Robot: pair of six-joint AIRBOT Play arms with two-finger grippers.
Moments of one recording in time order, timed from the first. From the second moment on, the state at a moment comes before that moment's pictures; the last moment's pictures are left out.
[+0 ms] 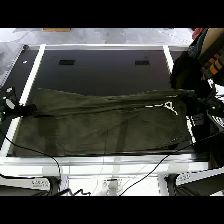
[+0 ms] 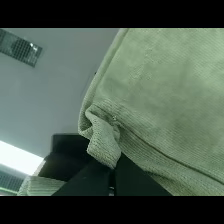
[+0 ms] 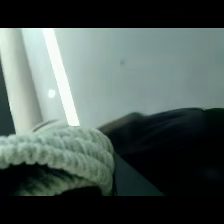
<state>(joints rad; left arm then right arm) 0.46 -1.58 1.13 1.56 -0.67 -1.48 -0.65 -1.70 1.23 -0.55 0.98 0.99</state>
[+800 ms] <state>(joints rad) 0.46 -1.47 1.12 1.55 -0.50 -1.55 -0.63 -1.70 1.23 -0.71 0.88 1.12</state>
